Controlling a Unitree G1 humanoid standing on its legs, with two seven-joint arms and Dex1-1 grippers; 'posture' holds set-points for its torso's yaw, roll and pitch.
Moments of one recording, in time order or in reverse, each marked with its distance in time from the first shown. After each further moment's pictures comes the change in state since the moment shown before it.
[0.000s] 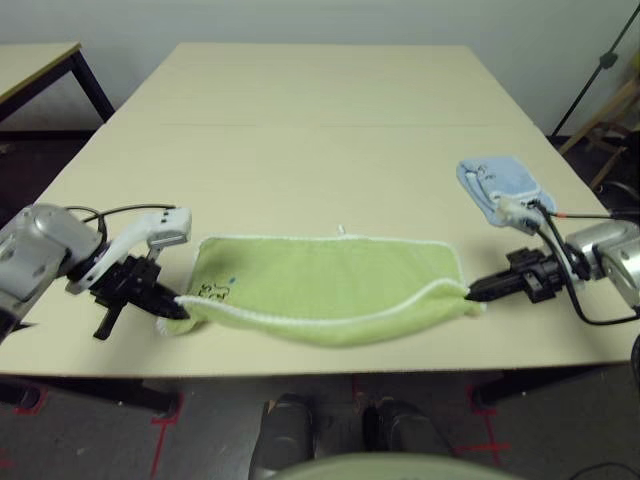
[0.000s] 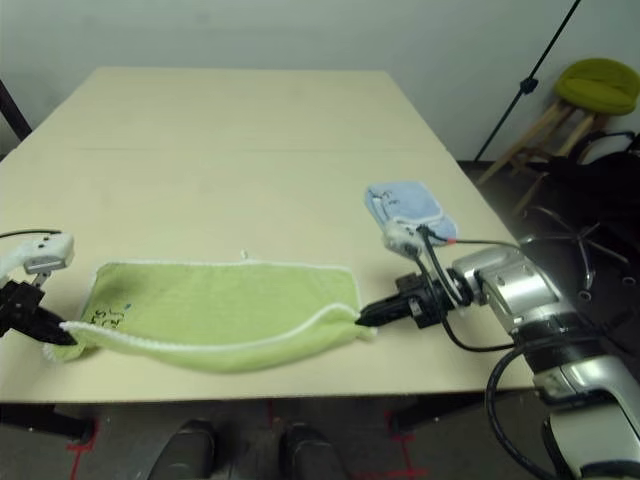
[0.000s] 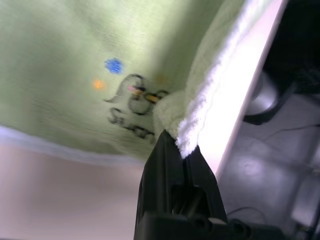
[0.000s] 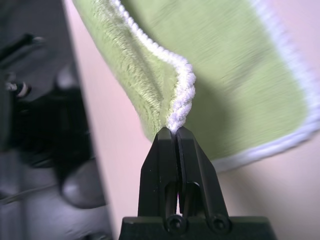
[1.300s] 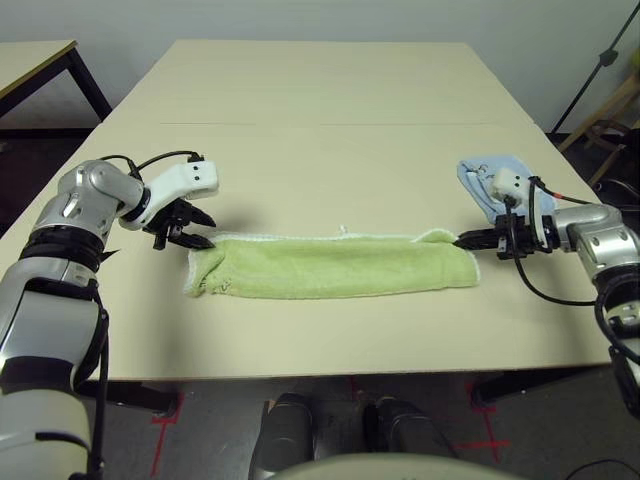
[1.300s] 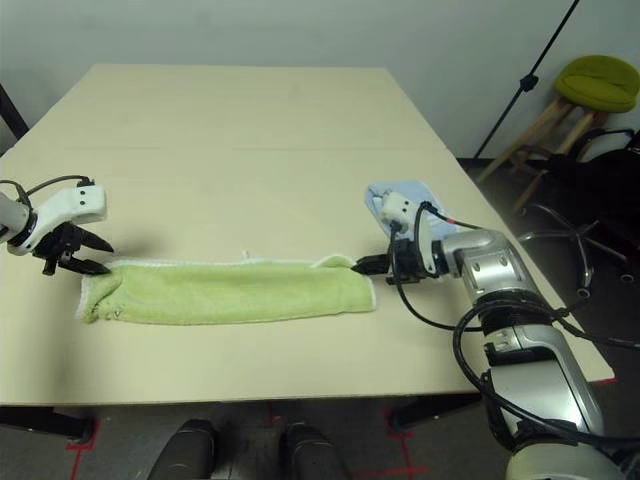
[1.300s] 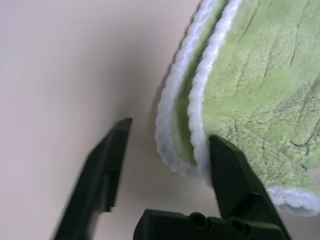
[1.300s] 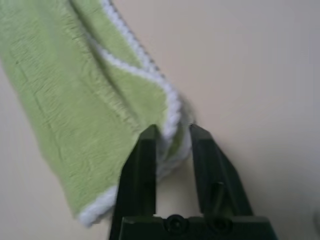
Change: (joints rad) left arm -0.310 -0.280 0.077 0.640 0.374 -0.459 0.232; right arm -0.130 0.194 -0.116 0.351 -0.217 -0.283 -0.222
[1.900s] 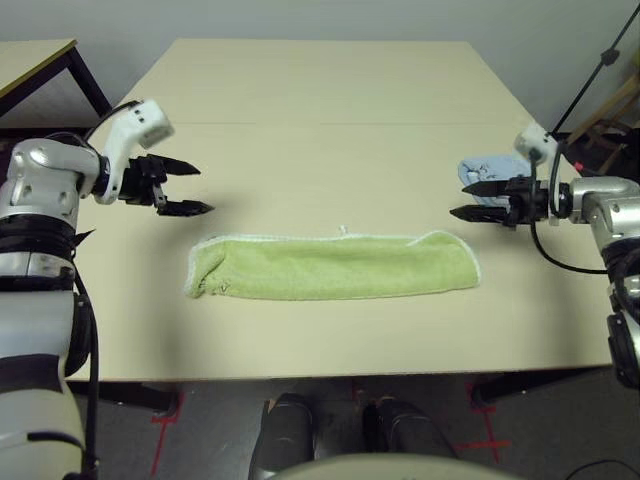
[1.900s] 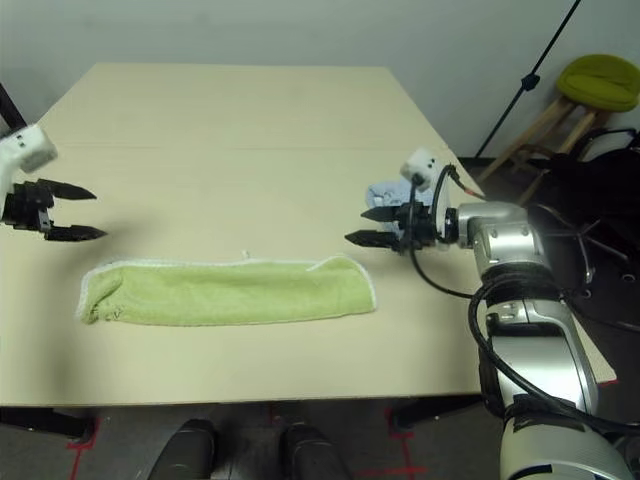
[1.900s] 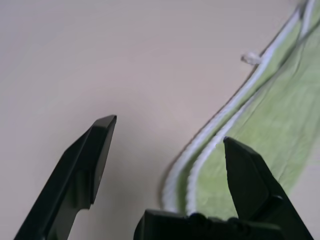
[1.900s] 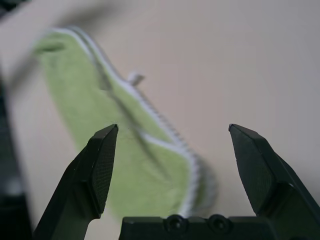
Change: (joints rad) left arm 0.125 0.061 0.362 -0.360 -0.331 0.544 -0.044; right arm 0.015 -0.089 -0.182 -0.274 0.233 0.543 0.091
